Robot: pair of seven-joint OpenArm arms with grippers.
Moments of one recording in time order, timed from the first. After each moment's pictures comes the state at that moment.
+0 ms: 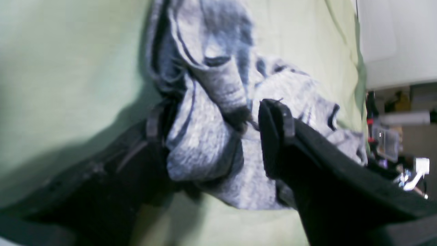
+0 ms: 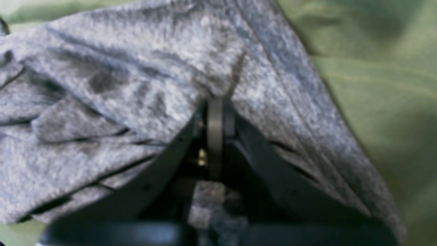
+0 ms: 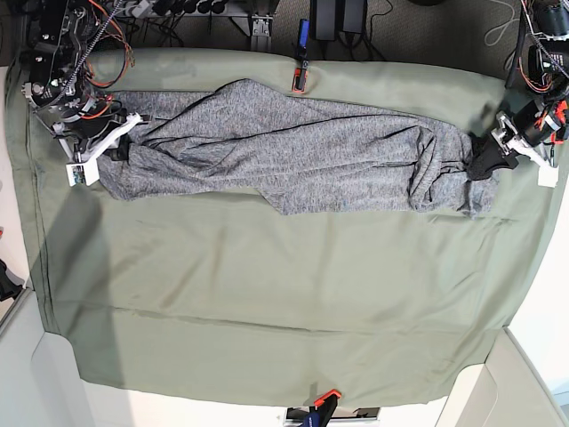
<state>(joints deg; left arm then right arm) 8.5 -32.6 -26.2 59.2 -74.1 -38.3 53.1 -11.8 7.6 14.7 96.7 17.9 21.8 -48.4</state>
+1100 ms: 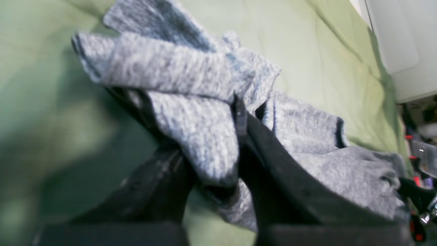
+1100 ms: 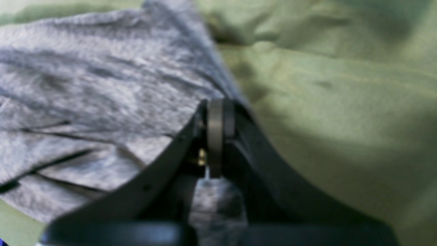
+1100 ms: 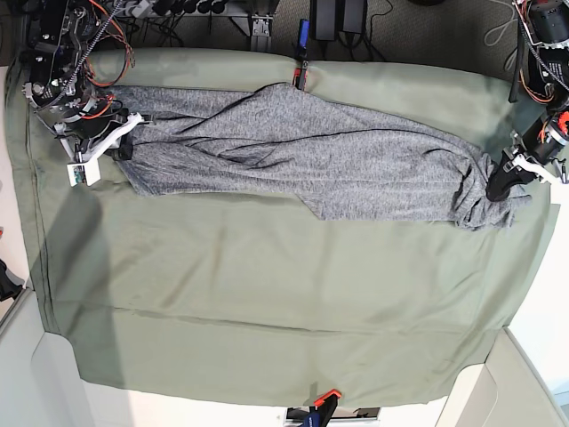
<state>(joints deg) 5.7 -30.9 -31.9 63.1 -62.3 -38.1 44.6 -11.8 7.6 14.7 96.7 18.1 21.8 -48.7</state>
